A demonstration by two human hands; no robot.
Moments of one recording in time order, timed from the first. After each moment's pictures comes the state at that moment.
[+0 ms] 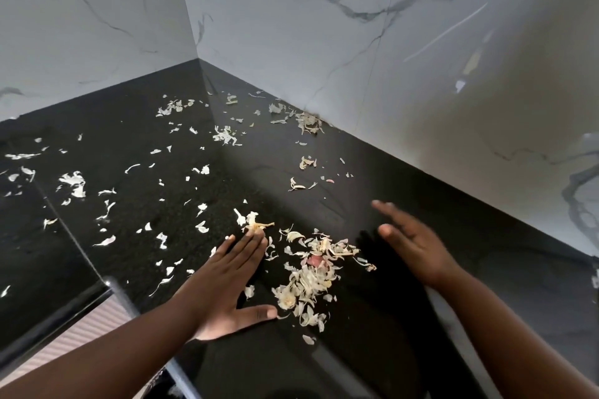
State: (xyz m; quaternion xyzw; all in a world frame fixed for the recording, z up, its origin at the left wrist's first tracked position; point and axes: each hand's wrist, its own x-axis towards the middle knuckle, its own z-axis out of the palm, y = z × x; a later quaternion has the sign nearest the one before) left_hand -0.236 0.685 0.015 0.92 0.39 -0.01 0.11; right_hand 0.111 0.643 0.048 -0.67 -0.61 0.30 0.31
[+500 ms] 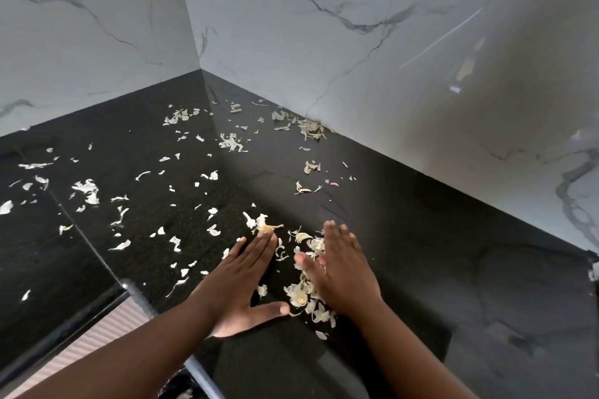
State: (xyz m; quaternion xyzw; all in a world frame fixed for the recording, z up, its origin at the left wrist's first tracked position) left_hand -0.235 0.684 0.016 0.92 0.38 -0.01 0.11; right_hand -0.019 0.642 0.019 -0.73 -0.65 0.18 0.12
